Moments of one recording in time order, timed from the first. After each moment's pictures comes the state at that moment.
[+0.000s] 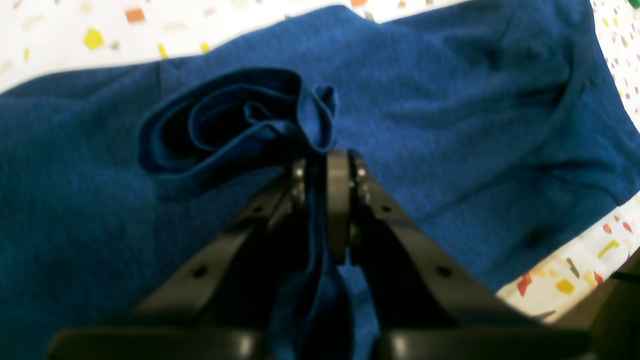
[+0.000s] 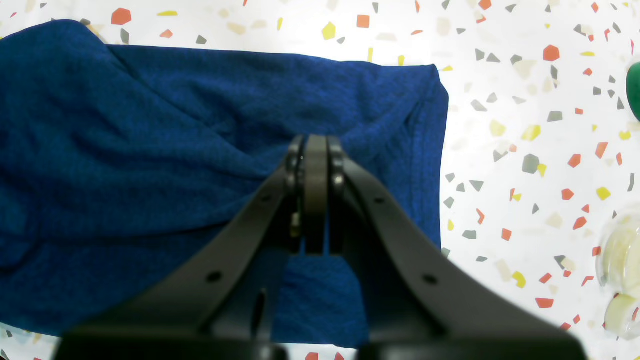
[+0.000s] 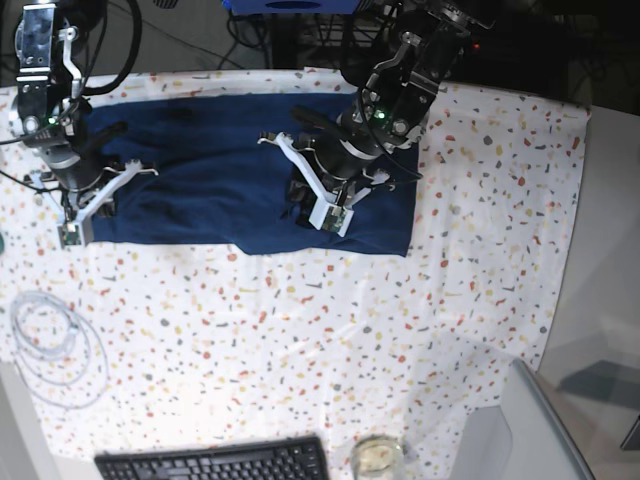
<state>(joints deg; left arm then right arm) 10.3 -6.7 25.8 88.2 -16.1 -0.4 30.5 -17.7 9.3 8.8 99.0 9.2 8.6 -40.5</state>
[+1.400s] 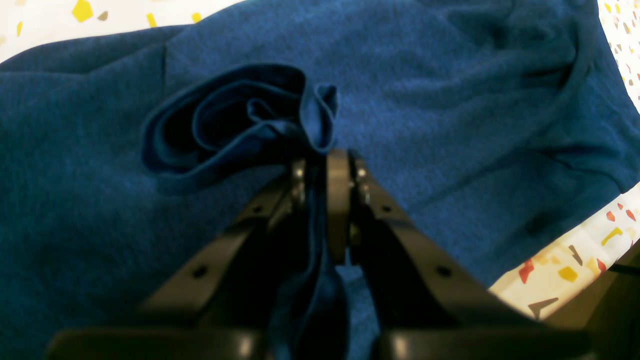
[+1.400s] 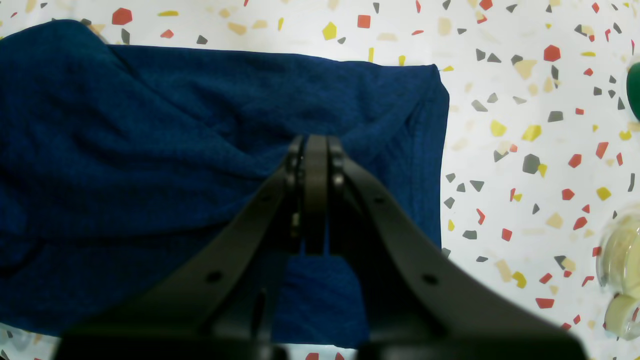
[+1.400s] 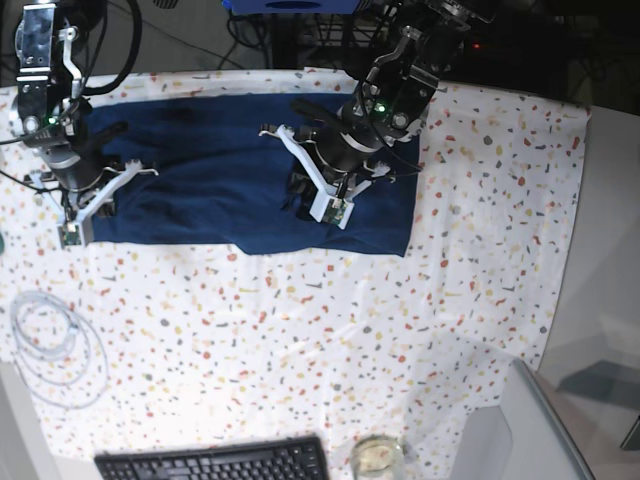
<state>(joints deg) 11.2 -6.8 25.8 88.3 -16.0 -0.4 30.6 -17.7 9.3 8.8 99.0 9.2 8.6 -40.5</state>
